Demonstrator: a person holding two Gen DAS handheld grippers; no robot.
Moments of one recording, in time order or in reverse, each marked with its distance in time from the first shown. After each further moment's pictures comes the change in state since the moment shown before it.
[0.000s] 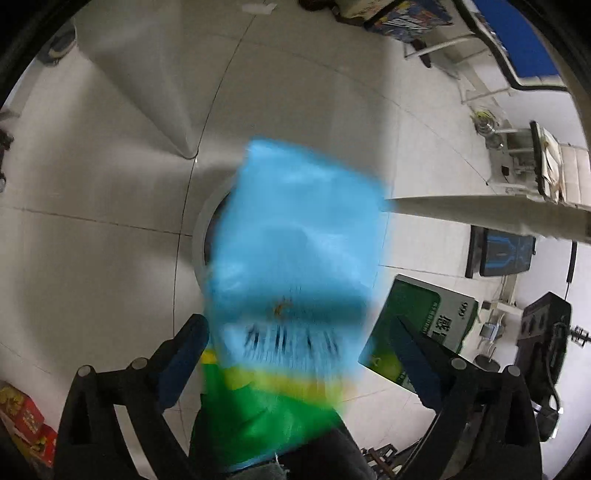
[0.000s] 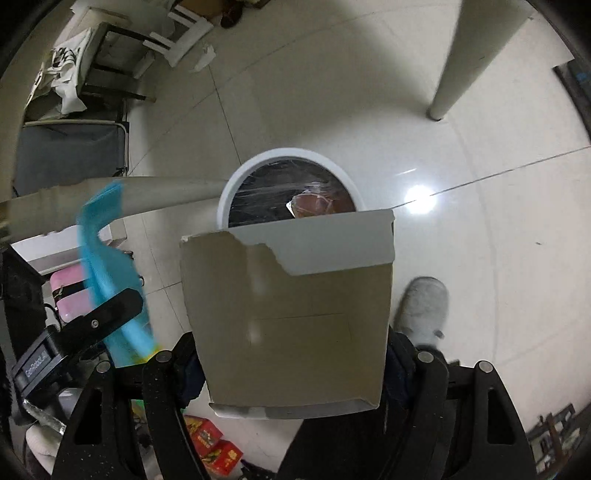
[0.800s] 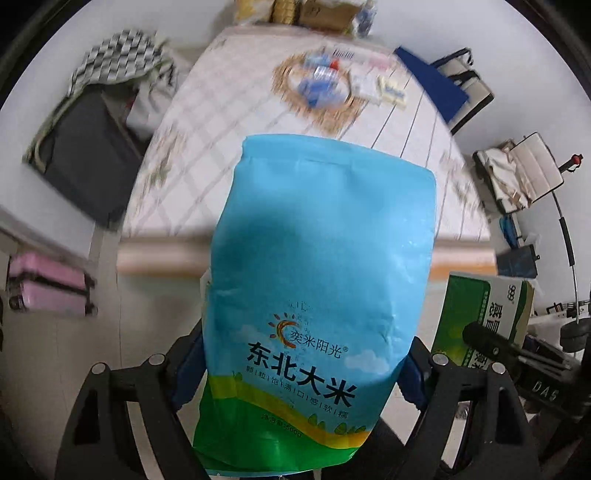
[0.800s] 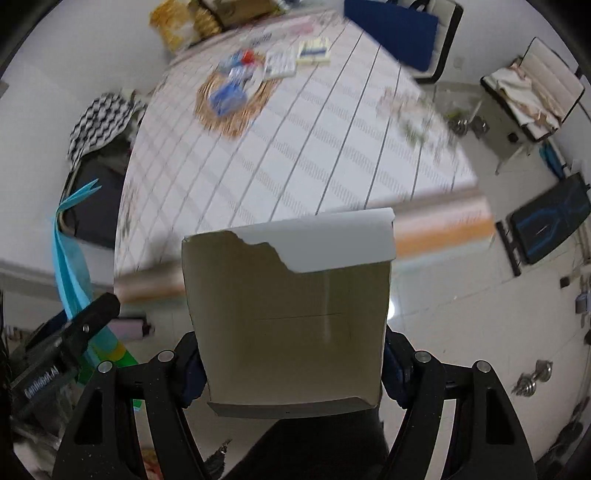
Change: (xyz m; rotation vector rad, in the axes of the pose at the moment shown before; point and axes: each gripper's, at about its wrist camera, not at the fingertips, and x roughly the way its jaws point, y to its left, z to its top) left arm -0.381 -0.205 -0.059 0.240 -0.398 0.205; right arm -0.431 0.155 -0.004 -0.215 -0.371 -0.149
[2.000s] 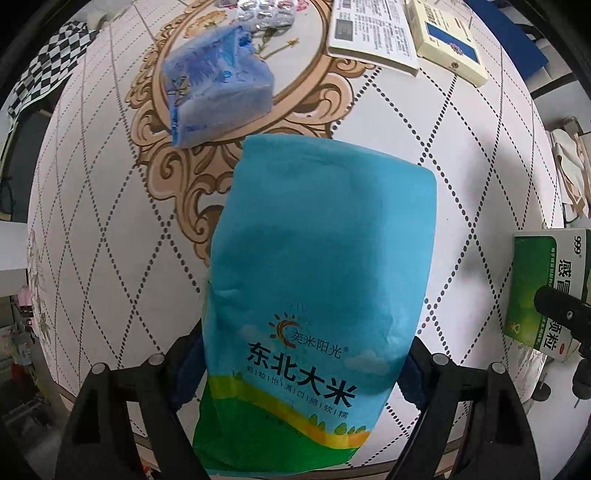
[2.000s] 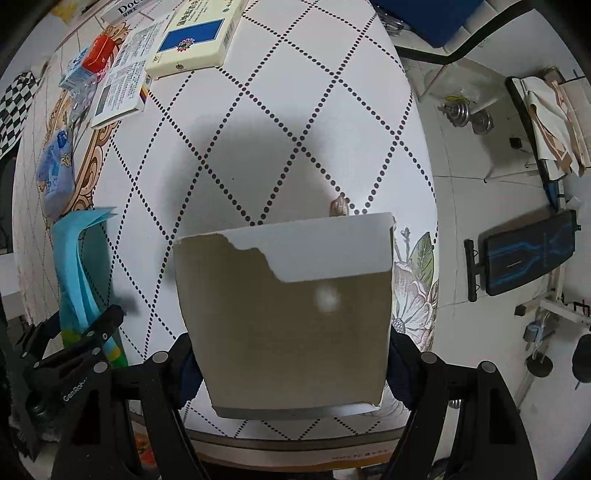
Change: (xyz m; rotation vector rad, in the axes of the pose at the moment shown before) left arm 0.217 -0.143 0.233 -0.007 0.273 0.172; right arm 0.182 -0.111 0.344 -0.062 0.337 -0.187
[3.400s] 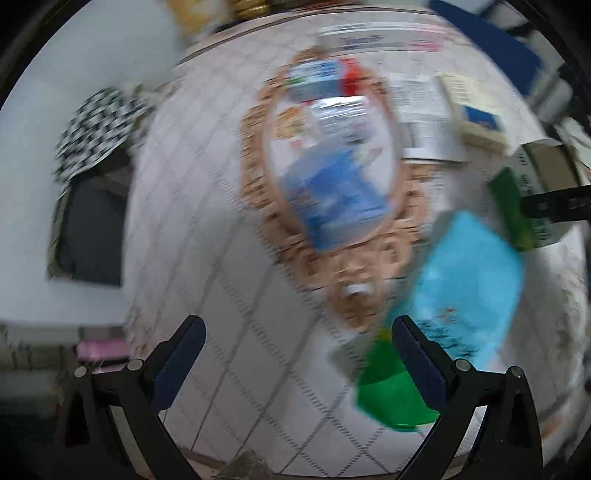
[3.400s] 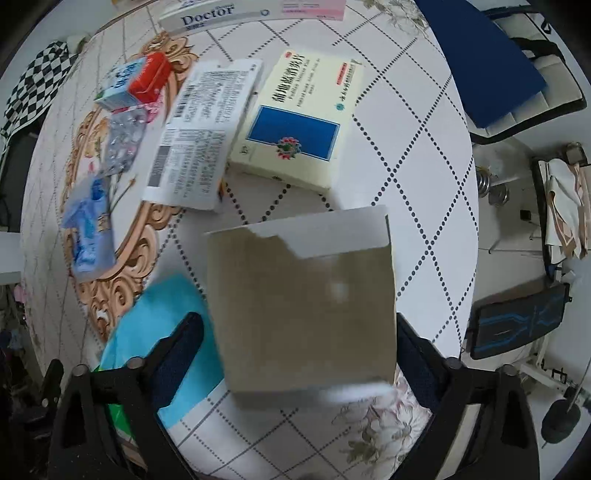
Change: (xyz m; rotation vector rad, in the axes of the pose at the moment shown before) left arm -0.065 0.050 0.034 0.175 -0.203 0.174; right arm -0.025 0.075 0.077 -0.168 -0.091 -0.033
